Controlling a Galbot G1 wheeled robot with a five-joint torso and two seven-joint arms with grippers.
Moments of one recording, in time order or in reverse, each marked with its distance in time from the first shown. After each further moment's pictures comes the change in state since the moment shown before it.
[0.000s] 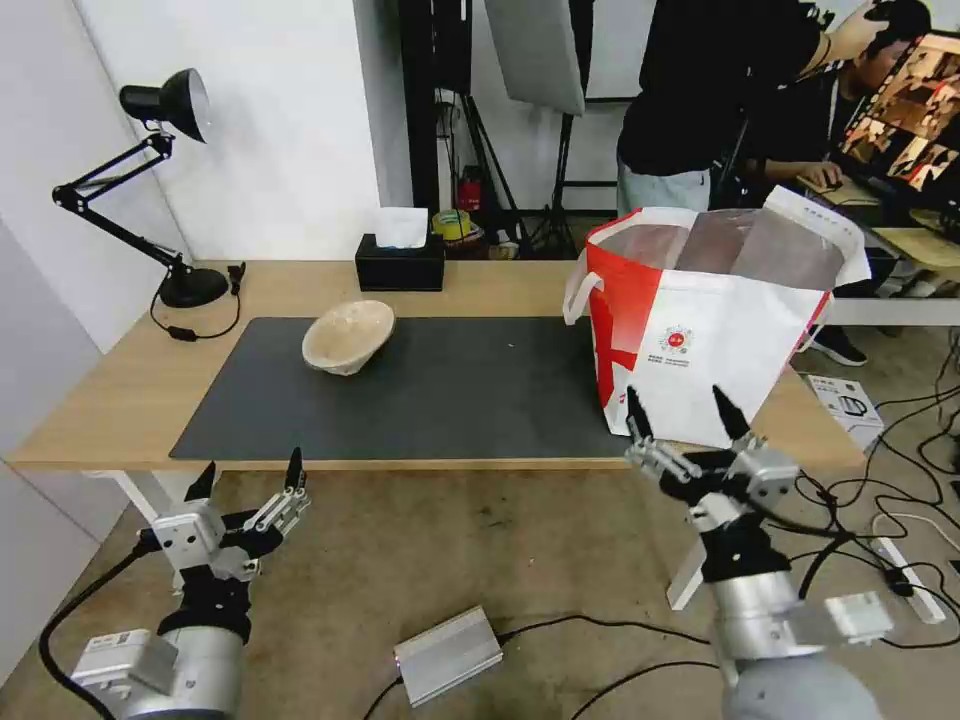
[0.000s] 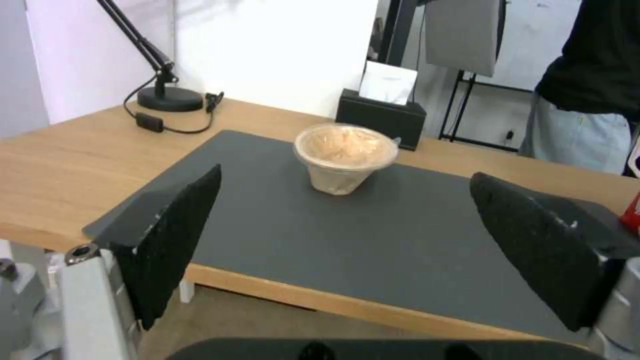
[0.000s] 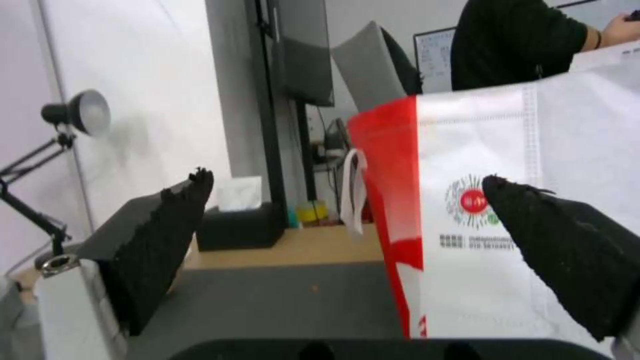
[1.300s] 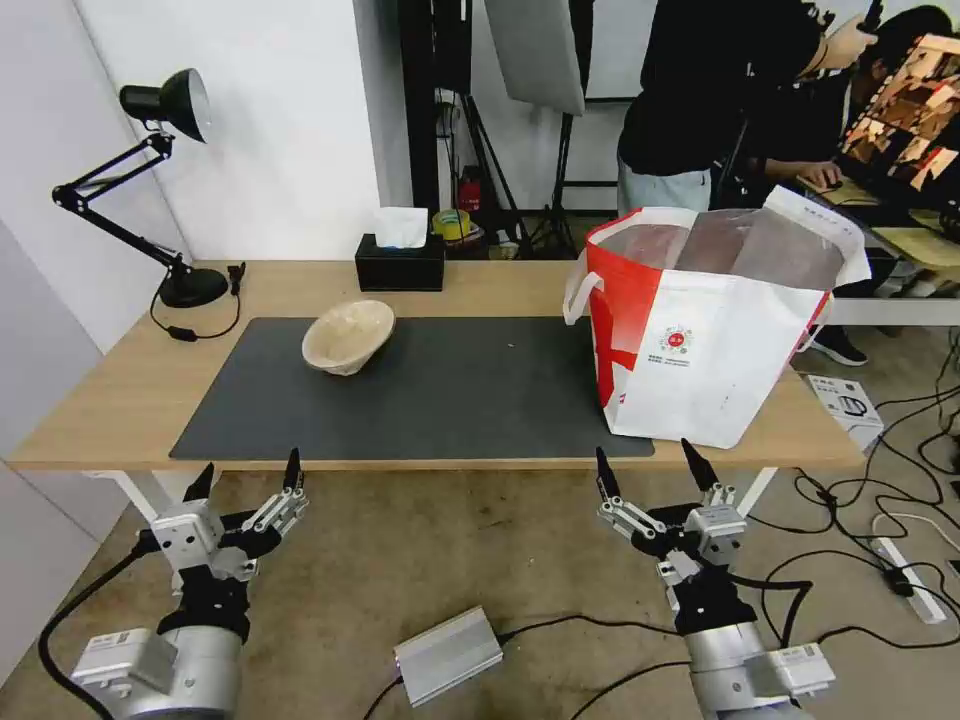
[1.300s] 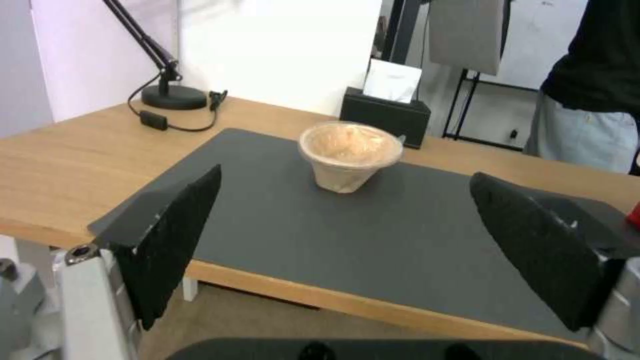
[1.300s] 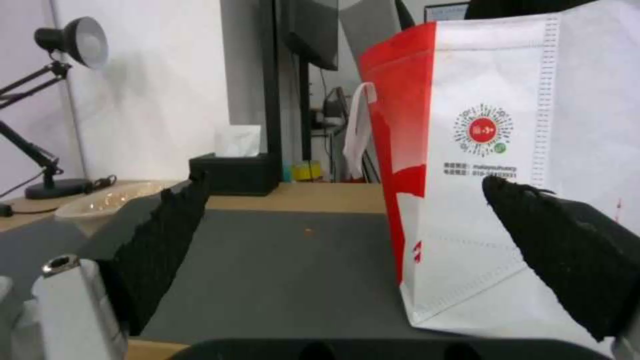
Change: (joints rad) left arm -0.002 -0.004 -0.005 0.008 -0.001 -0.001 0.000; right arm -0.058 -0.001 -0.058 -0.059 -0.121 0.007 0.026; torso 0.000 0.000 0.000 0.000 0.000
